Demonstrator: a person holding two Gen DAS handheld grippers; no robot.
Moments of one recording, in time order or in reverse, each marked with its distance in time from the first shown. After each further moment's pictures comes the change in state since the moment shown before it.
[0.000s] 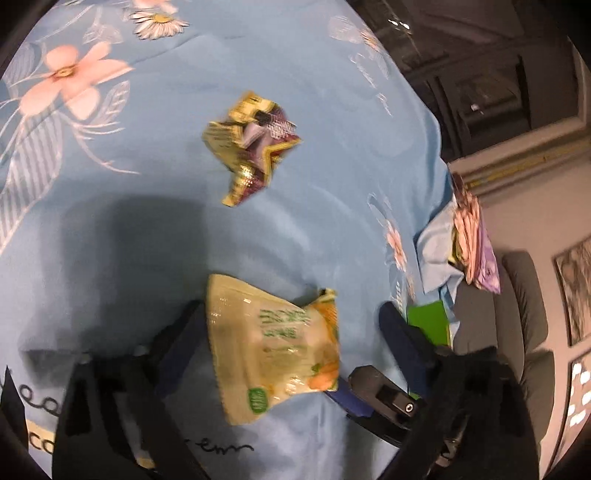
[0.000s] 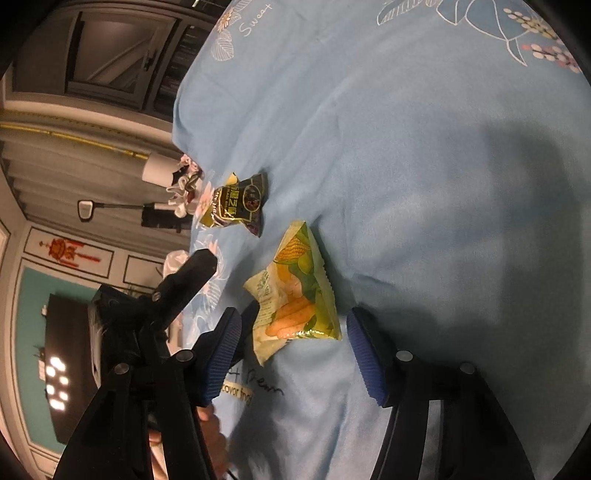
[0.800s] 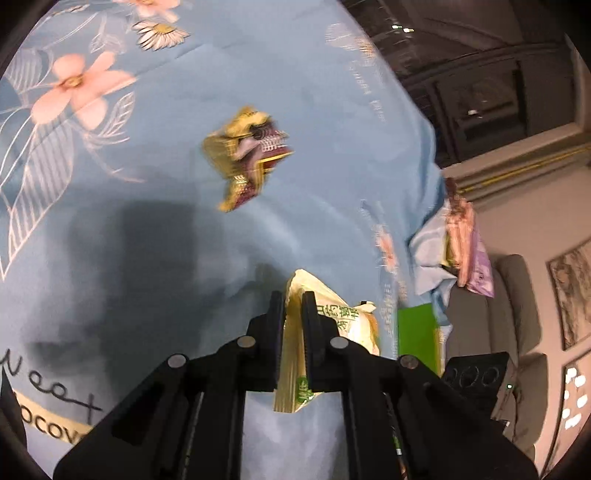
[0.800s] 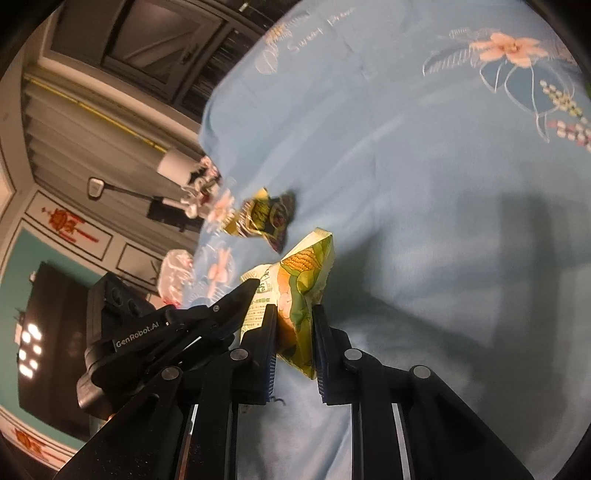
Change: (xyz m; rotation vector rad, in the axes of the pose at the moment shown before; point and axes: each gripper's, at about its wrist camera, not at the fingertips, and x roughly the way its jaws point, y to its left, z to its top) left arm -0.023 -0.018 -0.001 0.005 -0.004 -0.048; right arm -0.022 0.027 -0.008 -0.174 -0.102 -0.012
